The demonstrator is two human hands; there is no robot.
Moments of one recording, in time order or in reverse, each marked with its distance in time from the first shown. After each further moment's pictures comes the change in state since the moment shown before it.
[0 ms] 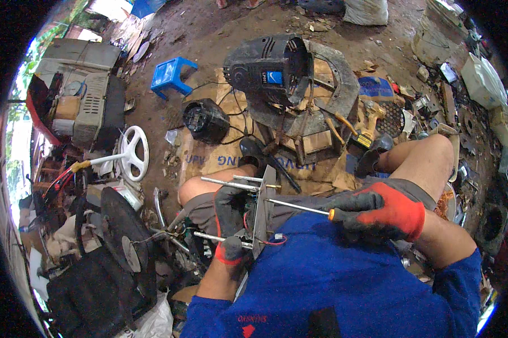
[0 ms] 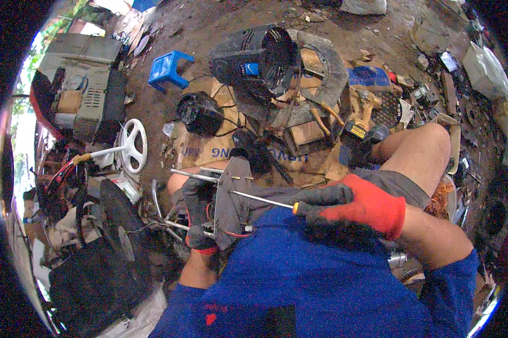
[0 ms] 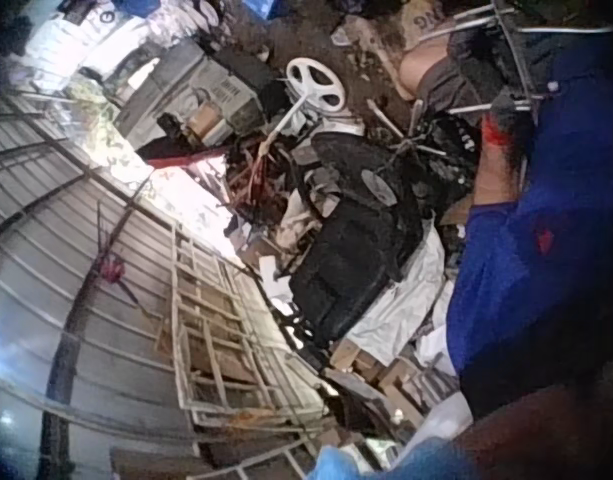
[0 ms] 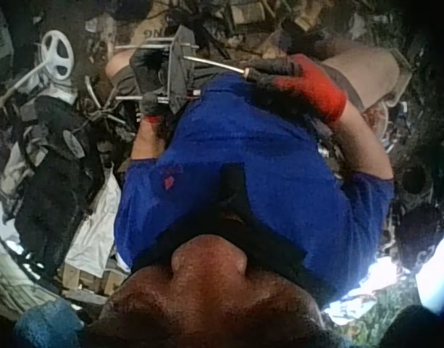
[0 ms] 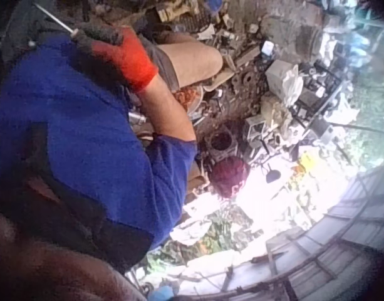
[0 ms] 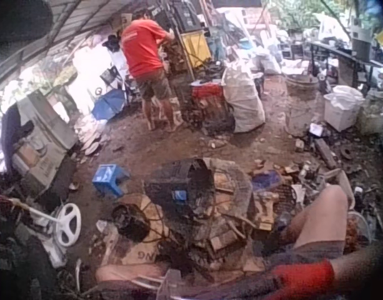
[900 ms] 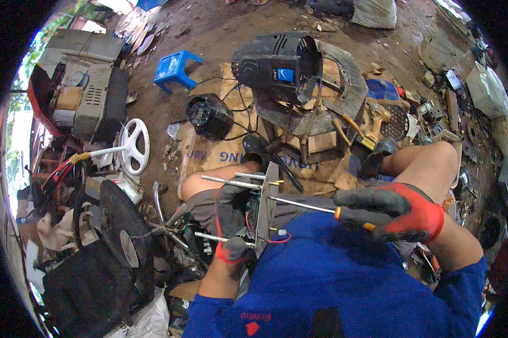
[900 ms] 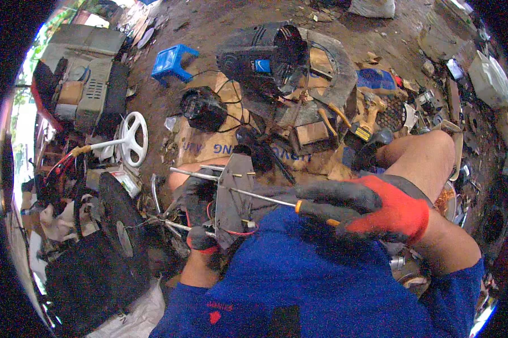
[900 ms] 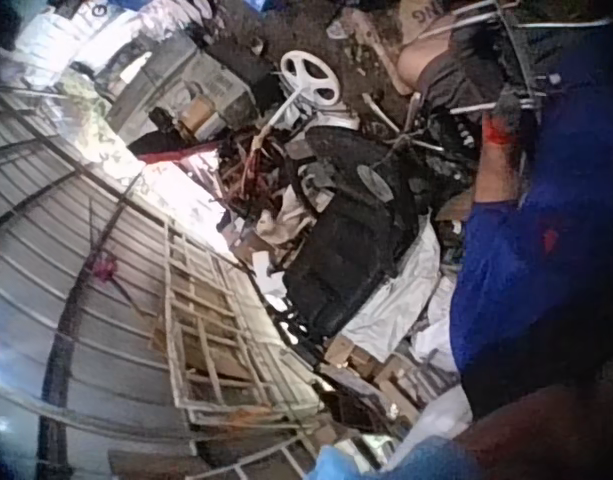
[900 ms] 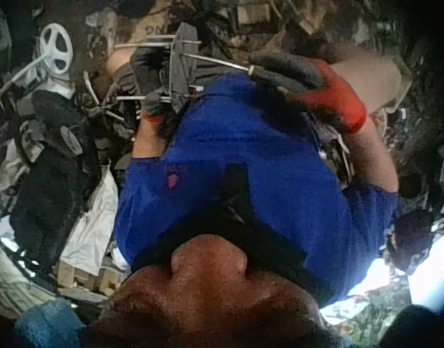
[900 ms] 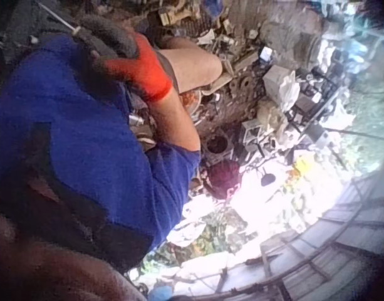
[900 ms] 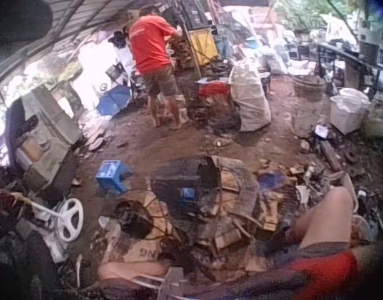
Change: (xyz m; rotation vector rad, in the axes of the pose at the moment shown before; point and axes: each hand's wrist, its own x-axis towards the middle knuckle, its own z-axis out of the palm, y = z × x) left_hand -0.012 0.017 0.029 0.174 -0.023 0.162; right_hand -0.005 -0.013 -0.007 -0.200 -0.015 -0.240
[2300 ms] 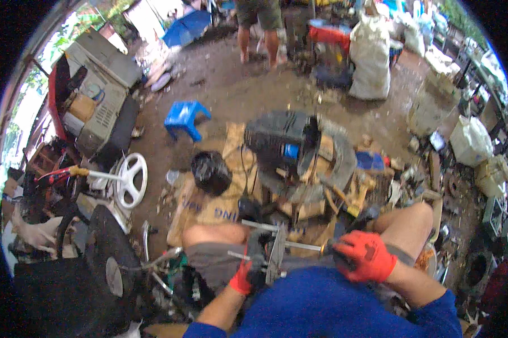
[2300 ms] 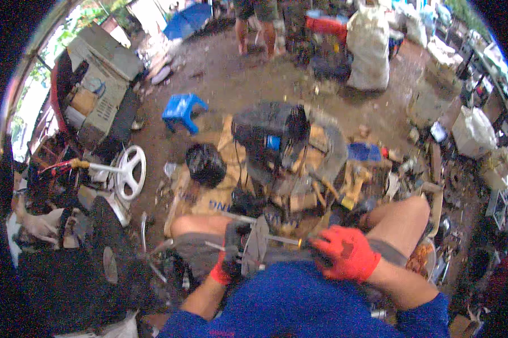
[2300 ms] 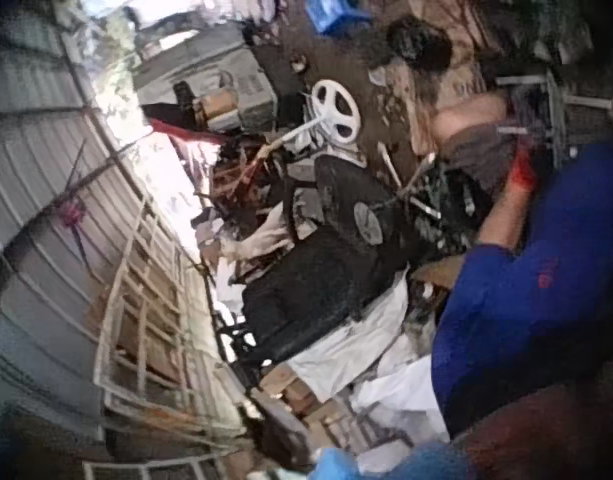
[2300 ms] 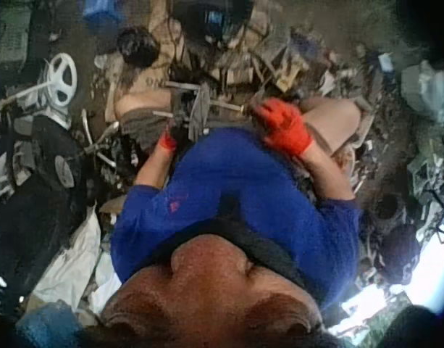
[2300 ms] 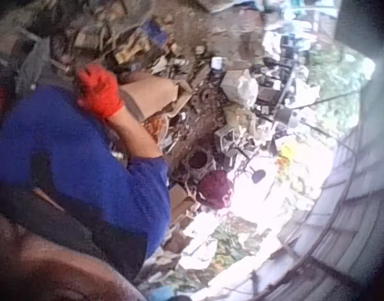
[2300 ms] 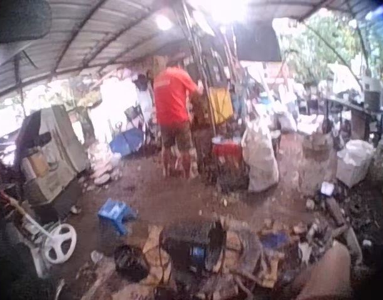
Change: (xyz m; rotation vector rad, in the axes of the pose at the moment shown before) left_hand 0.017 -0.053 -0.002 0.196 -0.209 0.228; right_hand 0.017 0.028 0.010 -1.113 0.334 -0.226
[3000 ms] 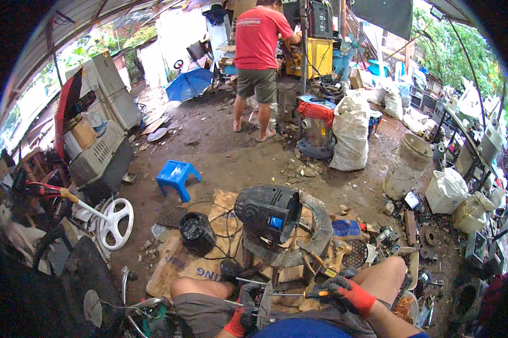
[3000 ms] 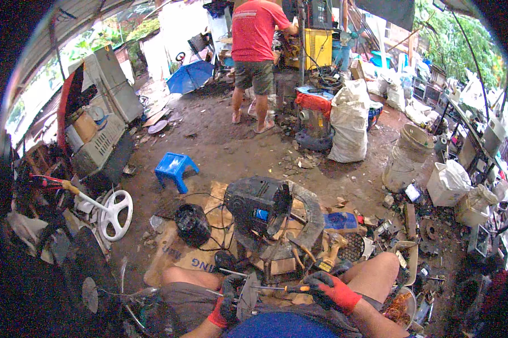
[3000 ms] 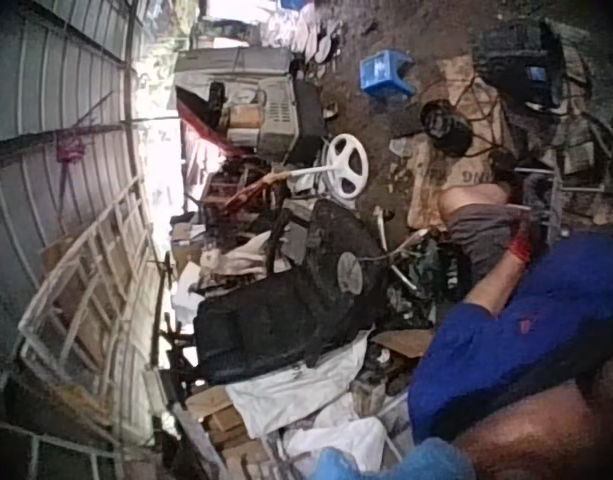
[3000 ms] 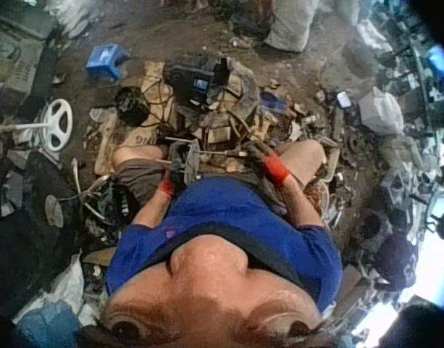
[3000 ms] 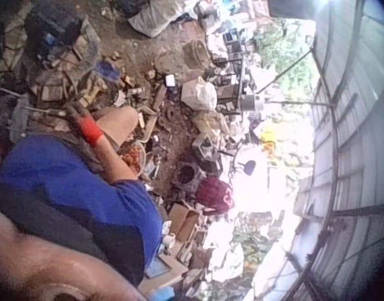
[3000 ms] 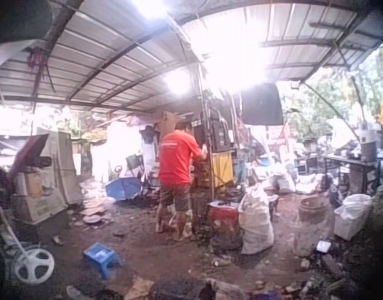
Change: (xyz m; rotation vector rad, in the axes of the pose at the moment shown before) left_hand -0.010 -0.117 -0.040 -0.438 0.060 -0.253; right_hand -0.016 0.042 0.018 1.197 0.060 0.593
